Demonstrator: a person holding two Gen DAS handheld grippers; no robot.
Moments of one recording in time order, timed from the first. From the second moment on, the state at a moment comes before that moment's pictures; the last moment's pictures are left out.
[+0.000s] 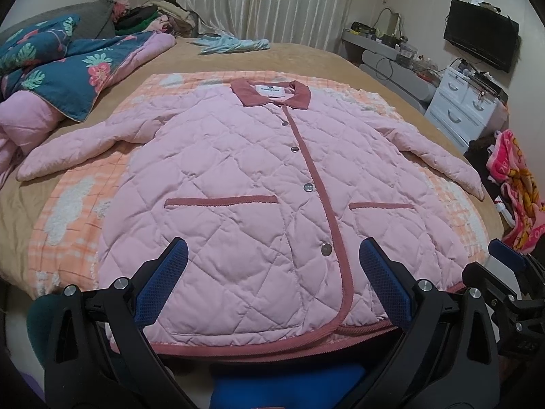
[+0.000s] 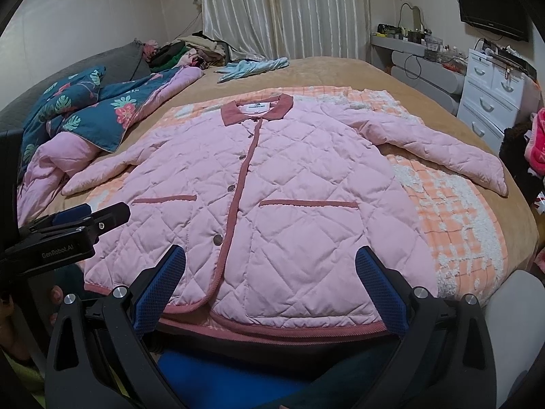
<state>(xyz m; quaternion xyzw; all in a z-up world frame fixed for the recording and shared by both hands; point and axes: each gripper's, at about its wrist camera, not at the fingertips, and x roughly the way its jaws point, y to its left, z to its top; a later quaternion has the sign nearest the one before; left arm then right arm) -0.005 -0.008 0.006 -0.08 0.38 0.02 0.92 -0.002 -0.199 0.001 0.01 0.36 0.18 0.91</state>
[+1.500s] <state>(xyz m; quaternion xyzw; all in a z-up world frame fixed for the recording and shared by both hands) 0.083 -0.012 0.056 -0.08 0.37 0.00 0.93 0.067 -0.213 0.065 0.02 0.33 0.18 0.93</state>
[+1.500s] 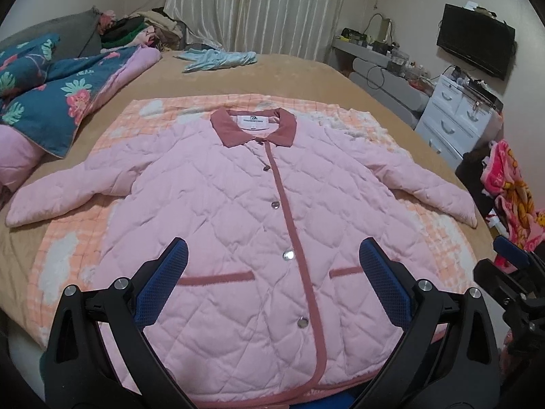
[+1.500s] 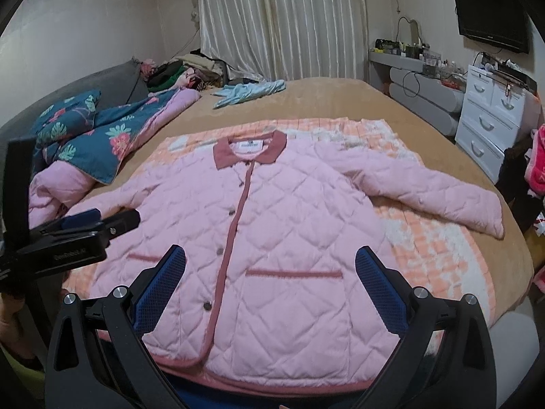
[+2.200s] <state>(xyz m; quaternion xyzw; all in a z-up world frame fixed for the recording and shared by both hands) 0.148 -0.018 0.104 -0.07 0.35 0.00 0.94 0.126 -0.243 0.120 0.05 0.27 0.14 0.95</state>
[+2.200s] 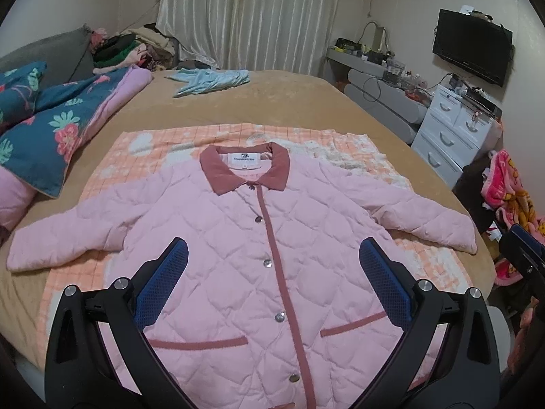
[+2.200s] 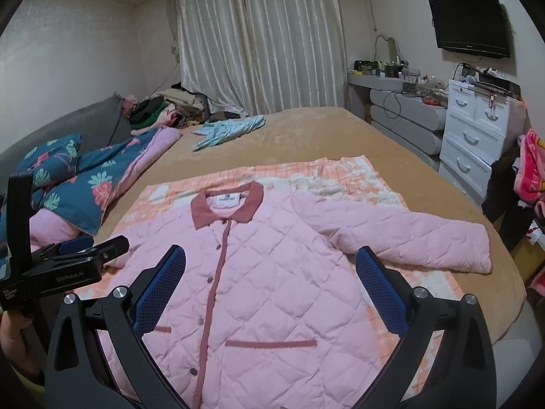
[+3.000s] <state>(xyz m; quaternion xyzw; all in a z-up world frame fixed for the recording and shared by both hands) 0.236 -0.089 0.081 -0.05 0.39 -0.05 0.92 0.209 -0.316 0.112 0.13 0.26 0.04 0.96</state>
